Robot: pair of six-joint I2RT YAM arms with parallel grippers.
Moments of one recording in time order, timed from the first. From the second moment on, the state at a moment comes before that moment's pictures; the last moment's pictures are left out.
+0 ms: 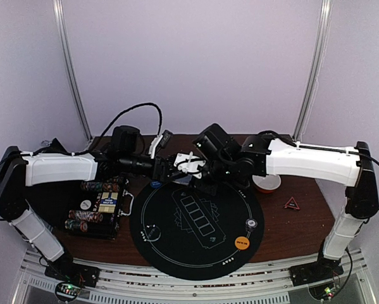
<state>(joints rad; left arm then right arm) -0.68 1.58 1.02 0.10 0.63 -0.32 1.04 1.74 1.52 -0.62 0.15 -0.37</state>
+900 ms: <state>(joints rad) -0.66 1.51 1.03 0.03 0.57 -0.28 1.04 1.74 1.52 -0.62 0.19 -0.37</state>
